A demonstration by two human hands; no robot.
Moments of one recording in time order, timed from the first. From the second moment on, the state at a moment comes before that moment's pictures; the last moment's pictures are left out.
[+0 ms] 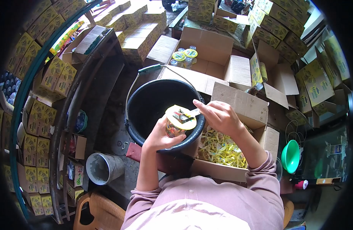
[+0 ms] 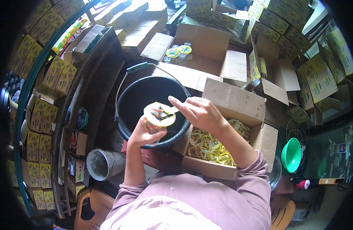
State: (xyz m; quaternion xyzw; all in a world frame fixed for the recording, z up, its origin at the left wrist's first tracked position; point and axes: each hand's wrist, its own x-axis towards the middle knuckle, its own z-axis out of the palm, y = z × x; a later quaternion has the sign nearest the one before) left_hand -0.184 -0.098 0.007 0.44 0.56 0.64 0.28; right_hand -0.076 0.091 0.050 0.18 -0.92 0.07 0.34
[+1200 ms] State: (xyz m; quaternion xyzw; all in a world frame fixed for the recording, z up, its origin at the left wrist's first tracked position) left_hand -0.156 -0.088 -0.020 0.27 -0.04 0.68 0.68; right_hand -0.076 0.071 0.050 0.23 -0.89 0.10 0.37
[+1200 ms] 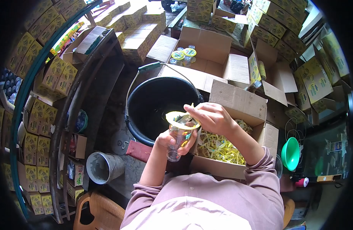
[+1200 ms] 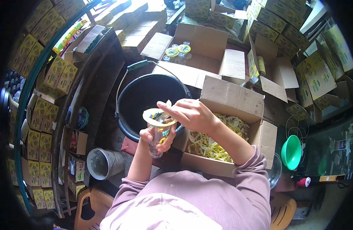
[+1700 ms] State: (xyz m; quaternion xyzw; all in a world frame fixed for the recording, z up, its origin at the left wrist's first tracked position) left_hand -0.158 -0.094 0.016 0.42 0.58 0.66 0.23; right_hand -0.075 0.080 0.055 0.17 -0.90 0.06 0.39
